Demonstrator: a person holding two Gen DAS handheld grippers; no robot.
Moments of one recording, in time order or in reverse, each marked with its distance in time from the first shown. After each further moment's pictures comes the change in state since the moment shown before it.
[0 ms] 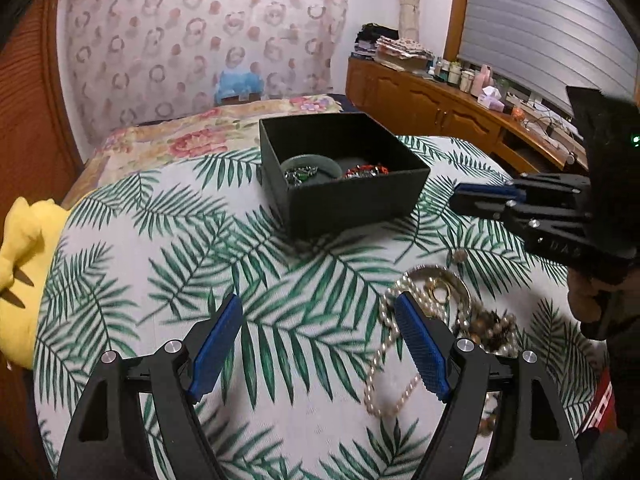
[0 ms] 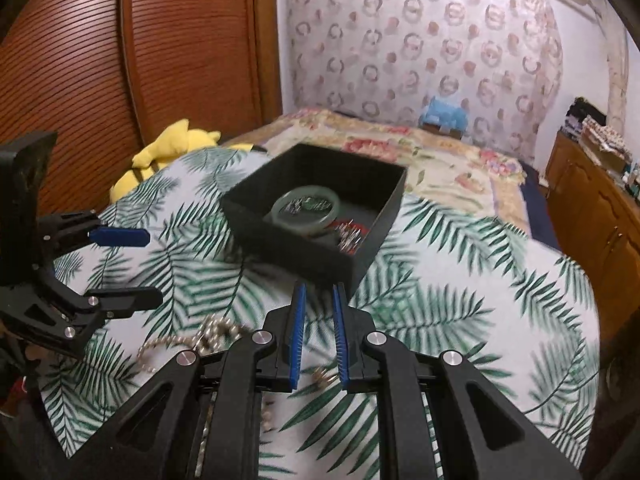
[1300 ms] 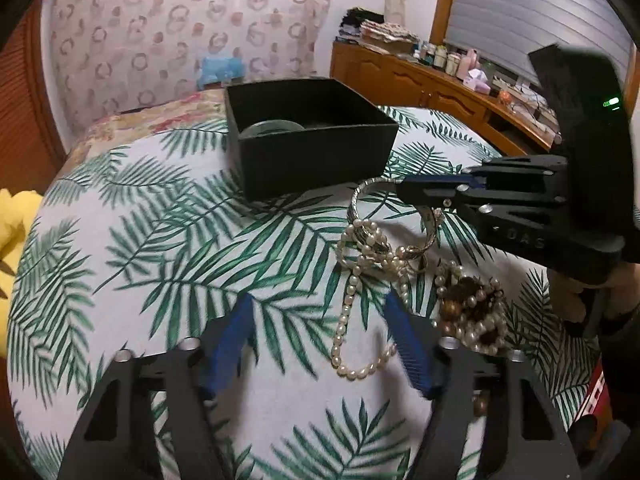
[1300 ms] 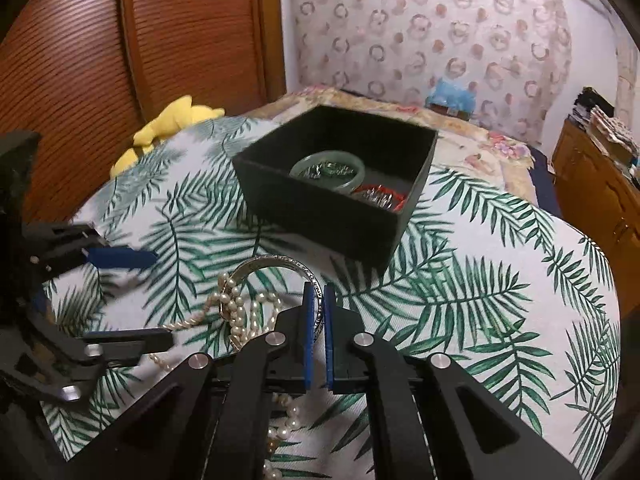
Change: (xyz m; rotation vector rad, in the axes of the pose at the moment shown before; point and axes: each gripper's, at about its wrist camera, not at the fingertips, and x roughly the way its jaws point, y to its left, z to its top) left arm 0.016 -0.024 -0.012 0.026 0.063 -0.056; right arm 0.018 0.016 -0.003 0.013 0.041 0.002
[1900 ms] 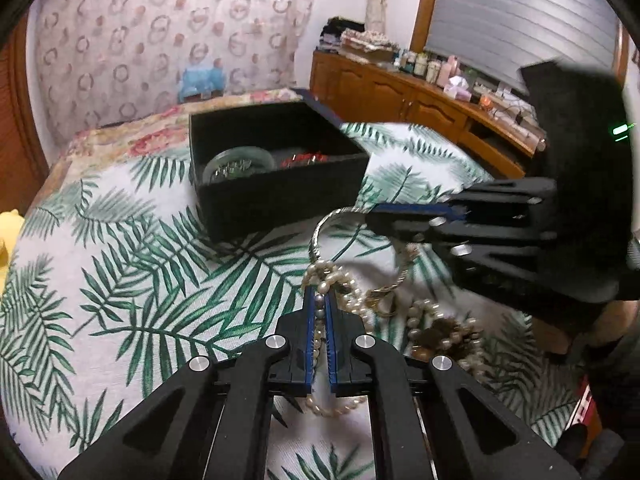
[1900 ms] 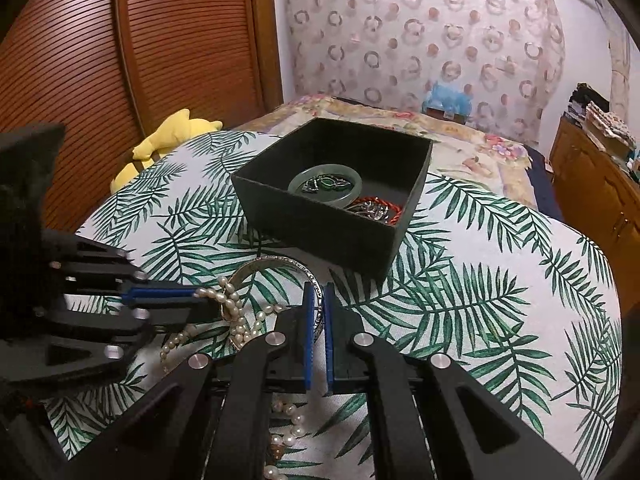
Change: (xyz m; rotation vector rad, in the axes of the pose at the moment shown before) left arm -0.005 -0.011 0.023 0.028 -0.056 -0.065; right arm -0.001 0.001 0.004 0.013 -0.013 -0.018
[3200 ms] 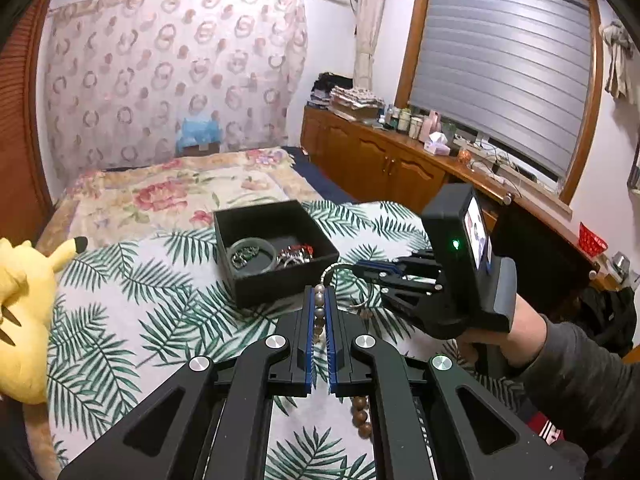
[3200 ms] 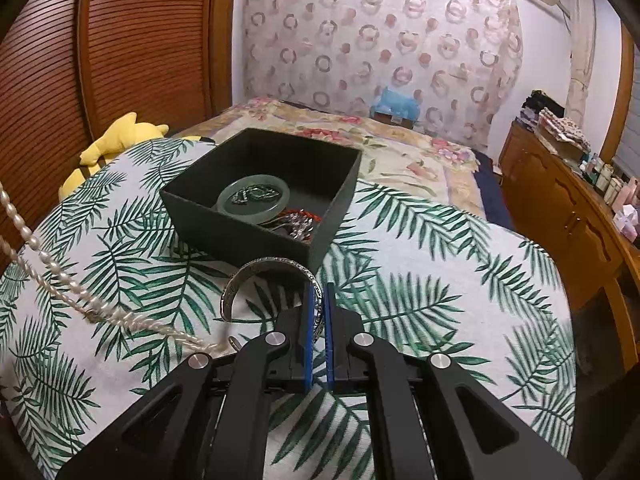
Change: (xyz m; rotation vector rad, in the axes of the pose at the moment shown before) left arm -0.094 0.003 0.027 -0.004 -0.185 -0.037; right arm -0.007 -0.022 0.006 0.014 -0.022 -0.211
